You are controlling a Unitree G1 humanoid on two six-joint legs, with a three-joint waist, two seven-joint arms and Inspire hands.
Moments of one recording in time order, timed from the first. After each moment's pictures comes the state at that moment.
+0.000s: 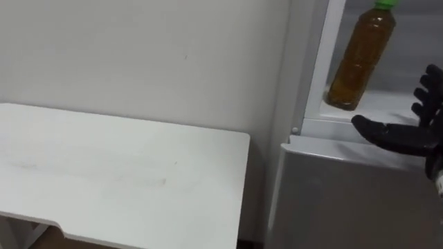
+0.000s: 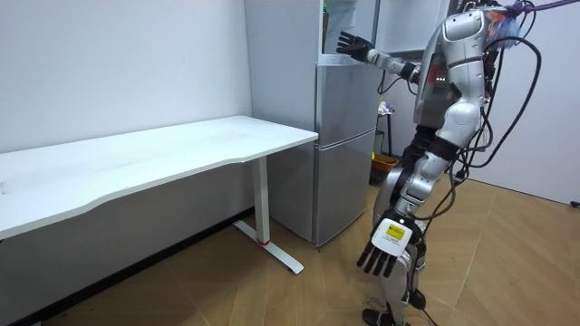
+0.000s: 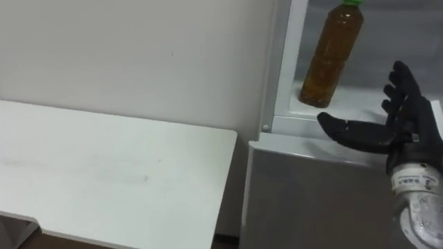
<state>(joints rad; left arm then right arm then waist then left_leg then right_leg) 0.36 0.23 0.11 0.92 -0.13 0.08 0.06 -0.31 -0.61 -0.07 0.01 0.46 0.02 -0.37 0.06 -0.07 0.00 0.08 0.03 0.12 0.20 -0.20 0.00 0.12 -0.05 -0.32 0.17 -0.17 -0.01</state>
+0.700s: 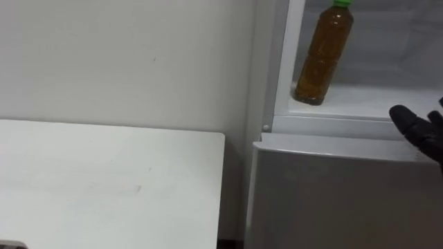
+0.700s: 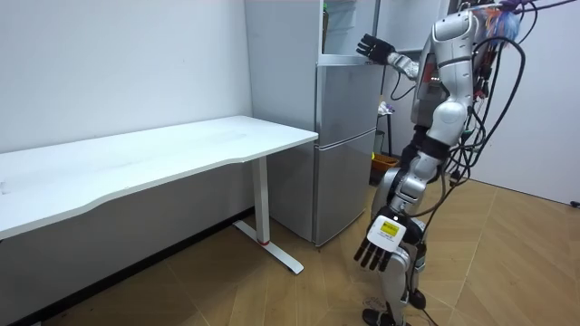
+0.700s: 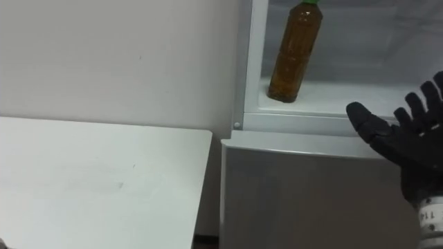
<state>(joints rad) 0.37 0.20 0.11 1.00 -0.16 0.01 0.05 -0.07 -0.43 -0.22 -0.25 0.97 -0.08 -0.25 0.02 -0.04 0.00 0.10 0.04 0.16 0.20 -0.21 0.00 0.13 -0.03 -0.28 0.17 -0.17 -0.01</state>
